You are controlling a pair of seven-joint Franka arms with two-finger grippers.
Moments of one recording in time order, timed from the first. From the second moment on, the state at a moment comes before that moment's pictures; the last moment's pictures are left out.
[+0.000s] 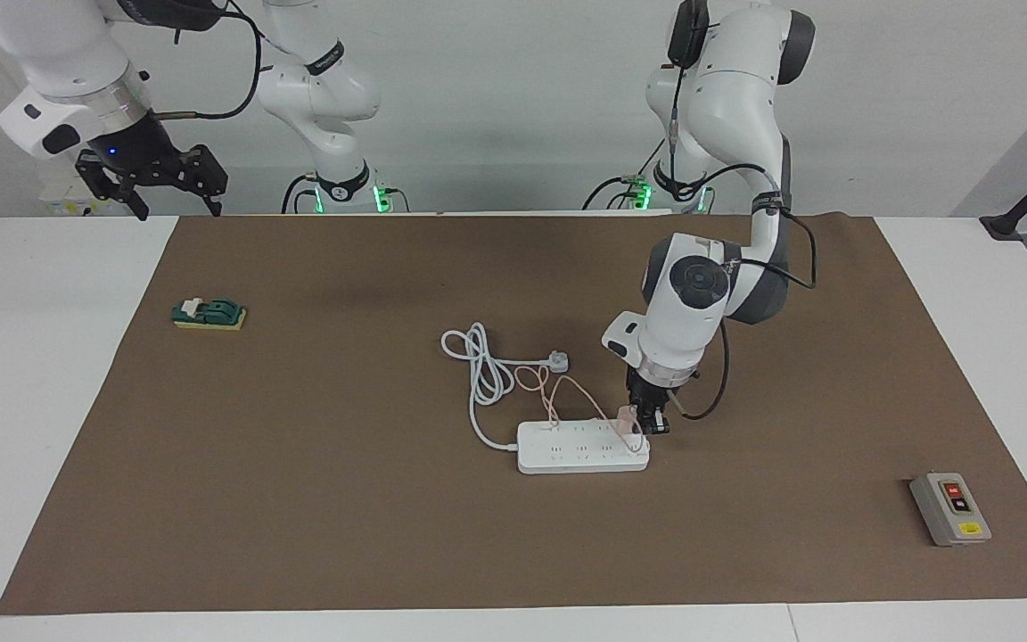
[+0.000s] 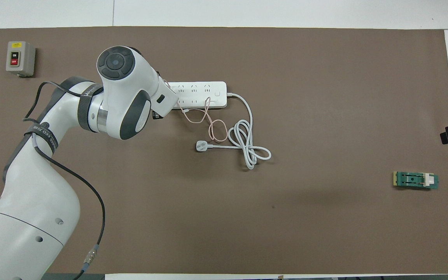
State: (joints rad) left arm -0.40 0.51 -0.02 -1.62 0.00 2.20 1.15; right arm -0.09 -0.05 0.00 -1.57 -0.04 1.43 -0.17
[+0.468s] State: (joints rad) left arm -0.40 0.53 -0.01 -1.61 -0.01 2.21 1.23; right arm -0.09 -0.05 0.00 -1.57 -0.04 1.43 -0.17
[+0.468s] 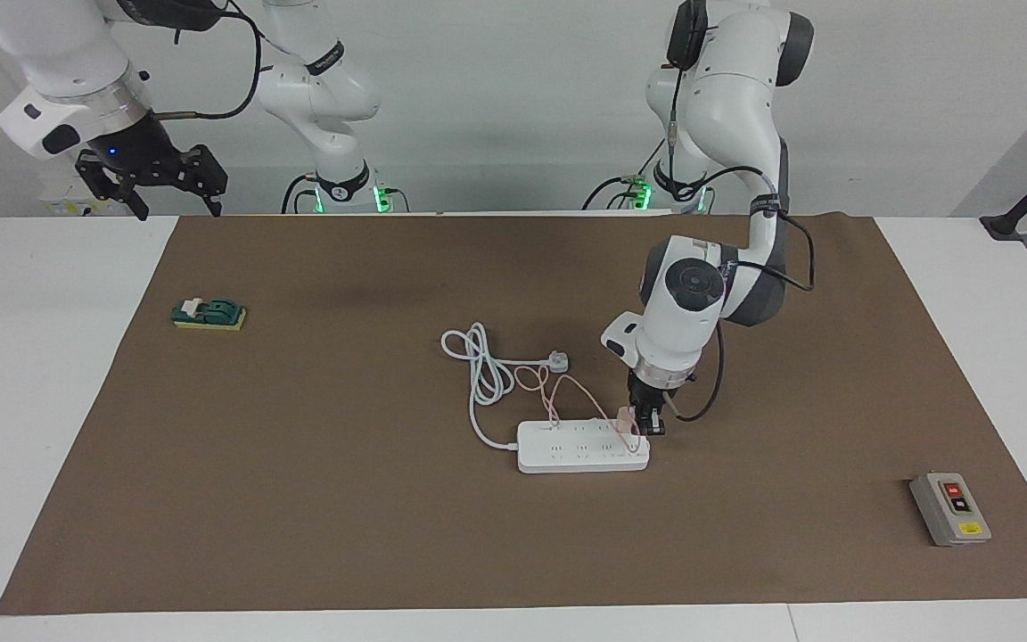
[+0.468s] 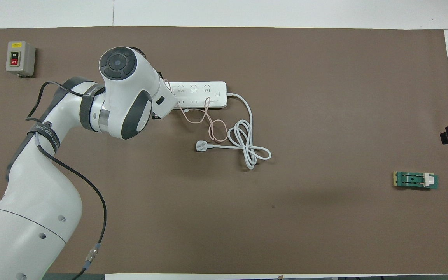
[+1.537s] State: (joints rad) left arm -0.40 0.54 -0.01 -1.60 -0.08 2.13 1.25; right arm -0.09 -0.05 0.00 -1.57 -0.04 1.43 -0.17
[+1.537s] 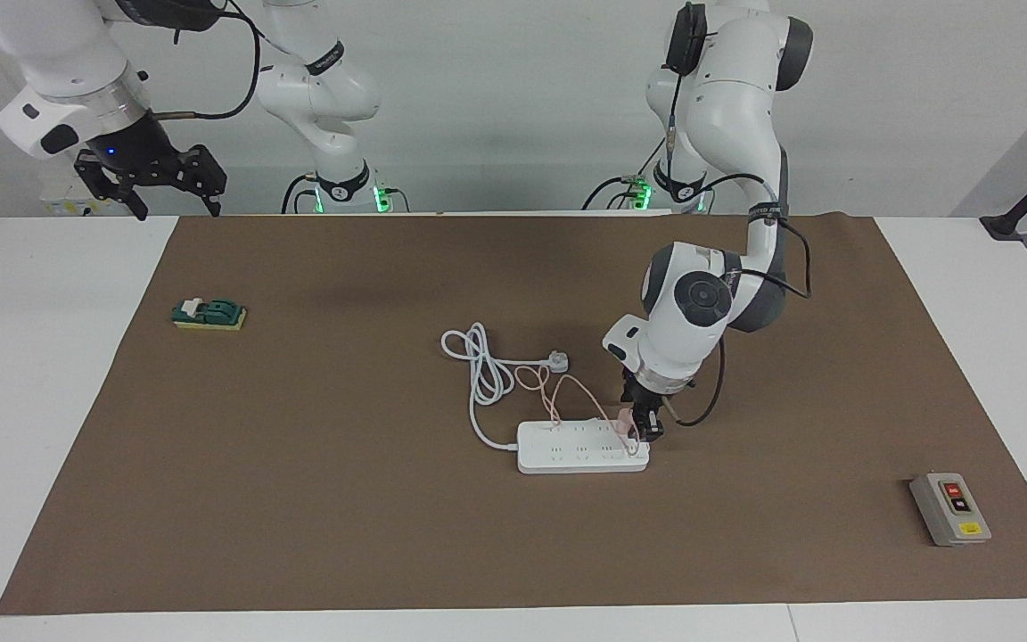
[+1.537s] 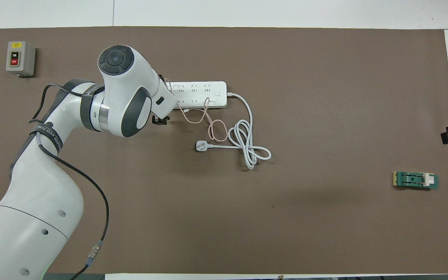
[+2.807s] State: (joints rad) left arm -0.34 0.23 0.02 -1.59 -0.07 1.78 1.05; right arm -0.09 -0.05 0.00 -1.57 -0.04 1.43 -0.17
